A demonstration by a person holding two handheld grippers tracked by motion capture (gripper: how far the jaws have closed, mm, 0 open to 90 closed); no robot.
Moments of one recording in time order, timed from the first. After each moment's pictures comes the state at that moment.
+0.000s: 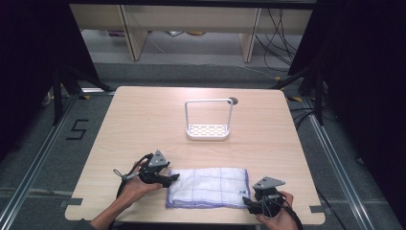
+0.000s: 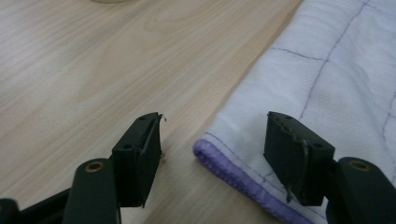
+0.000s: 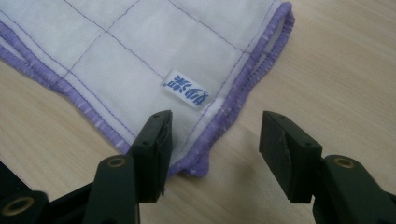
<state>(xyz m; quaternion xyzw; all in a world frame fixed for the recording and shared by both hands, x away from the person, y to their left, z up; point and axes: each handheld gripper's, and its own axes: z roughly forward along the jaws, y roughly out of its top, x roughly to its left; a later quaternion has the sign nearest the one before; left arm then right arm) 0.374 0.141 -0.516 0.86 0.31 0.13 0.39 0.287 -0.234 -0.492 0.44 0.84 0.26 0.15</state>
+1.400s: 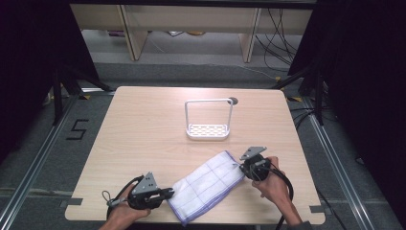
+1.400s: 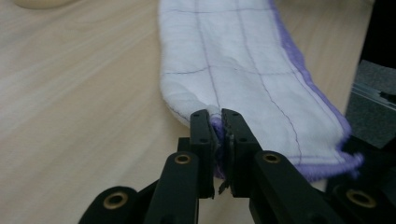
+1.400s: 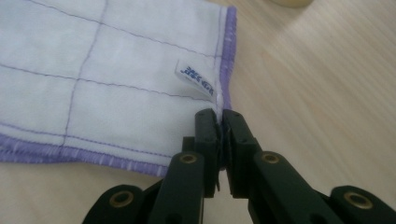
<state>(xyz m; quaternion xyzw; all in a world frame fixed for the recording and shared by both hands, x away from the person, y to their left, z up) 0.292 0.152 -0.505 0.84 0.27 0.08 0.46 0.383 -0.211 -0.470 0.33 0.90 0.23 0.17</state>
